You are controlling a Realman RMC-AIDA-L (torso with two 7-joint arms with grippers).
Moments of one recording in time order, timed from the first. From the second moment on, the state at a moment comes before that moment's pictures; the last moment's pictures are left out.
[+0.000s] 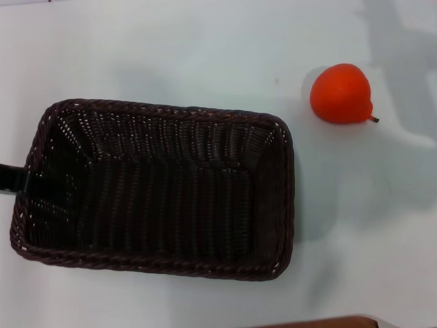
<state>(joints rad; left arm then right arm) -0.40 -2.16 -2.22 -1.51 2.61 -1.86 0.52 0.60 2.09 2.52 0.08 -0.52 1.40 0.97</state>
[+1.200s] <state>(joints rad) -0.36 -2.16 -2.38 -1.52 2.31 -1.84 0.48 0.59 2.09 2.53 0.08 -0.52 1.39 0.96</state>
